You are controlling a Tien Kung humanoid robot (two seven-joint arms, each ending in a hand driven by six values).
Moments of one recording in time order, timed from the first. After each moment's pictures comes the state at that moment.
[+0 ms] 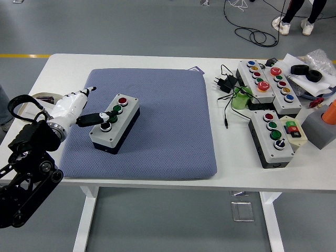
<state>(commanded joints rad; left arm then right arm) -0.42 0.31 -1.05 -1.42 2.00 -0.04 0.52 0.07 -0.13 1.06 0.18 -1.15 -0.07 -0.34</state>
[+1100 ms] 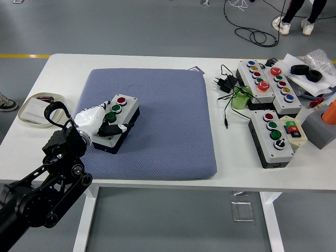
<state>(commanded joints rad) -0.46 0.14 -1.02 -1.30 2.13 -0.03 0.65 0.07 -0.13 1.07 0.18 -1.16 -0.07 -0.34</state>
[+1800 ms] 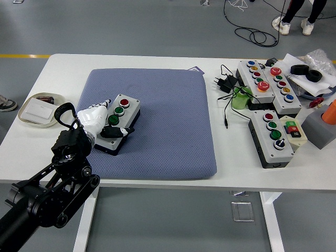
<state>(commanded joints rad) -0.47 0.08 -1.05 -1.23 2.27 -0.11 0.65 0.07 -0.14 1.07 0.18 -1.16 -0.07 -0.34</state>
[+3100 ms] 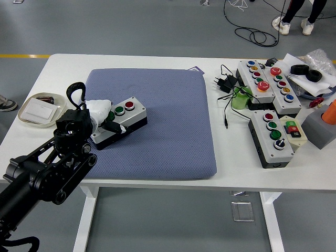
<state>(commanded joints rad) -0.63 0.11 -1.01 -1.11 2.27 -0.30 0.54 0.08 -0.13 1.07 0.18 -1.16 -0.07 -0.34</state>
